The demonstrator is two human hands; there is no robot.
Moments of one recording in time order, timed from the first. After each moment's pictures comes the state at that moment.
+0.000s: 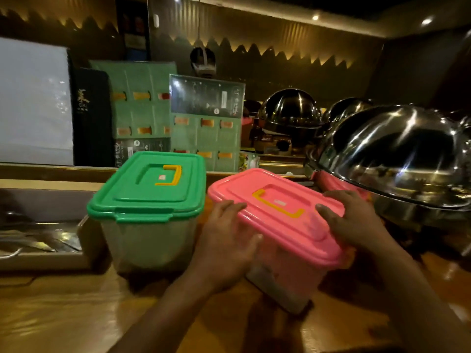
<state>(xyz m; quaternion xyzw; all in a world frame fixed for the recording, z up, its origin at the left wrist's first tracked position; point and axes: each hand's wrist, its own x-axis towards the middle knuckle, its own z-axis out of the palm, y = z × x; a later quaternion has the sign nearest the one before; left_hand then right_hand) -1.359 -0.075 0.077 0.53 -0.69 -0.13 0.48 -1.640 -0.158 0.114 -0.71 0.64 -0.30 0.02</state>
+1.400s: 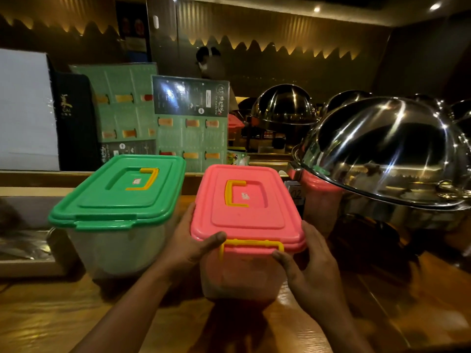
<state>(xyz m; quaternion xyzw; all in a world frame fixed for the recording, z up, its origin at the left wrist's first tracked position) -1.360 -0.131 0.044 0.41 -0.57 -0.45 0.55 -1.628 -0.116 0.023 -0.69 0.52 -0.49 0.10</state>
